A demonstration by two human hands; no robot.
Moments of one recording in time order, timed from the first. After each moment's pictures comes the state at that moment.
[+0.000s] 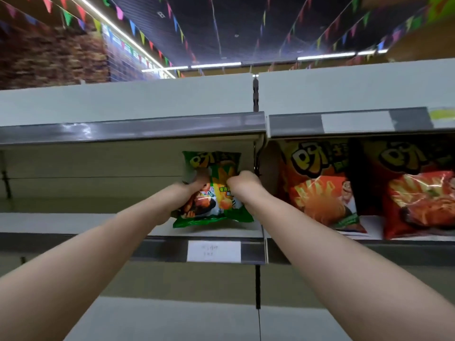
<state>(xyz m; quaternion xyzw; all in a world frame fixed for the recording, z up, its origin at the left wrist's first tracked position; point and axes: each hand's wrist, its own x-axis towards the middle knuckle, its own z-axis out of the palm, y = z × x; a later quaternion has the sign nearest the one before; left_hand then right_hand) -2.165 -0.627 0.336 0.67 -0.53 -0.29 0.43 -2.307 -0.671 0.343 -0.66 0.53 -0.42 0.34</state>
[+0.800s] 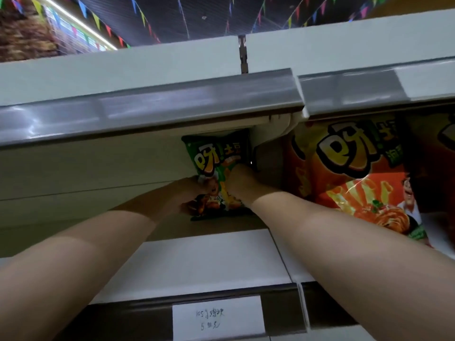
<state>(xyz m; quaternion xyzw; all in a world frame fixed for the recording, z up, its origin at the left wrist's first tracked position) -2.161 -0.787 0.328 0.64 -0.55 -0.38 0.38 -2.291 -0.782 0.337 -0.73 0.58 -0.33 0.14</state>
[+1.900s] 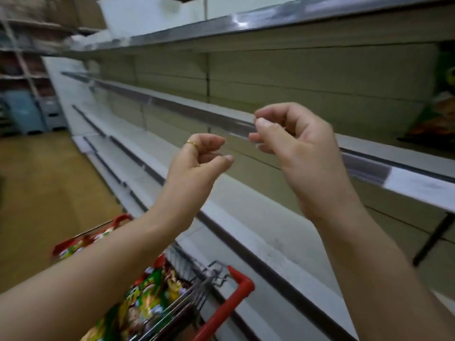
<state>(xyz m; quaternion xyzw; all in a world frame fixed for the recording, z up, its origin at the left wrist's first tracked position) -2.071 -0.379 0.247 0.64 -0.34 -0.07 0.68 -2.172 -0.474 0.282 -0.76 0.09 -0.43 0.47</state>
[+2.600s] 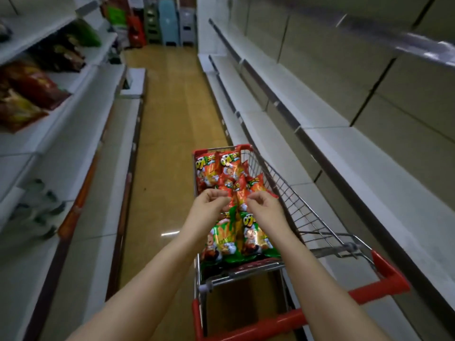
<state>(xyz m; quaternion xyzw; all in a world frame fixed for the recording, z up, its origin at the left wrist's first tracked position) -1.956 -0.130 0.057 0.69 0.07 -0.15 0.70 -1.958 -0.268 0.030 -0.83 0.16 0.01 0.53</state>
